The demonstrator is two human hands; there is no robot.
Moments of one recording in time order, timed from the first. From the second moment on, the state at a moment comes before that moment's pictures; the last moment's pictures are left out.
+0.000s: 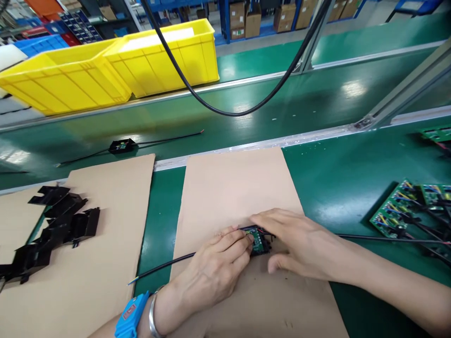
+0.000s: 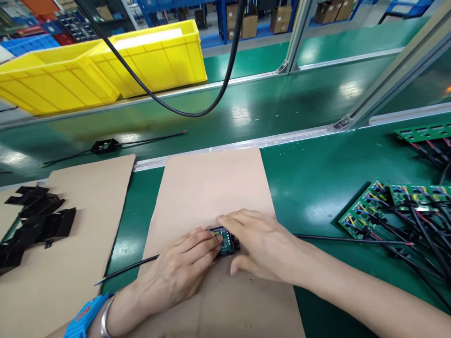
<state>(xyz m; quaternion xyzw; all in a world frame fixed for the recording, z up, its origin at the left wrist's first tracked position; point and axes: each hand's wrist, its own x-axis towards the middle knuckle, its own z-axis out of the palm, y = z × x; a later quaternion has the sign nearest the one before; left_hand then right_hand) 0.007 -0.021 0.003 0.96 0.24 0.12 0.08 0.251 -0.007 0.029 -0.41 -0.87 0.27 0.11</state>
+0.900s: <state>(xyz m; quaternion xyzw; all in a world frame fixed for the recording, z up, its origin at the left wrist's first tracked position) 0.011 -0.027 0.003 0.96 0.25 0.09 0.07 0.252 -0.002 0.024 -0.33 -0.93 0.16 0.10</state>
